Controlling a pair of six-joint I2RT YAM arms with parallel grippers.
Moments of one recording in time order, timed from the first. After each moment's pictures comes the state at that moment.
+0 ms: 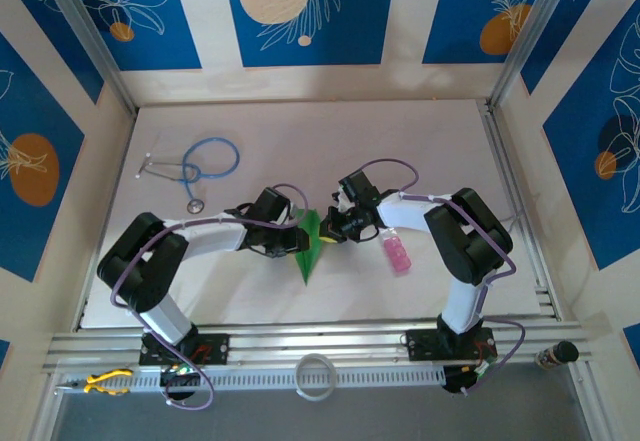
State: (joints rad) left arm -0.66 1.64 0.79 -0.20 0.38 -0.75; right arm 0.59 1.81 0.95 -0.23 -0.56 0.81
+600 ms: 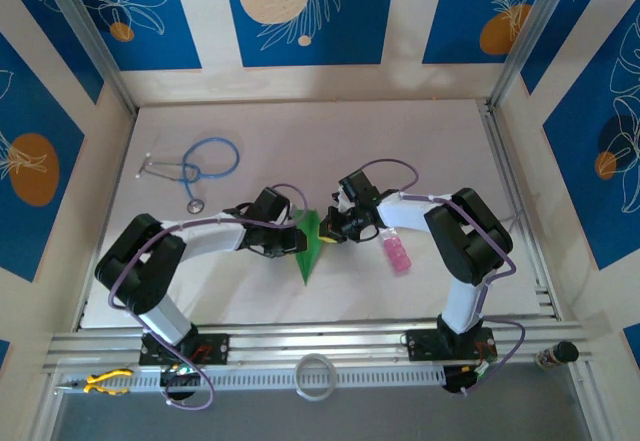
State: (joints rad) left arm -0.66 1.63 0.80 -0.23 0.36 -0.73; right arm 0.59 1.81 0.95 -0.23 -0.56 0.82
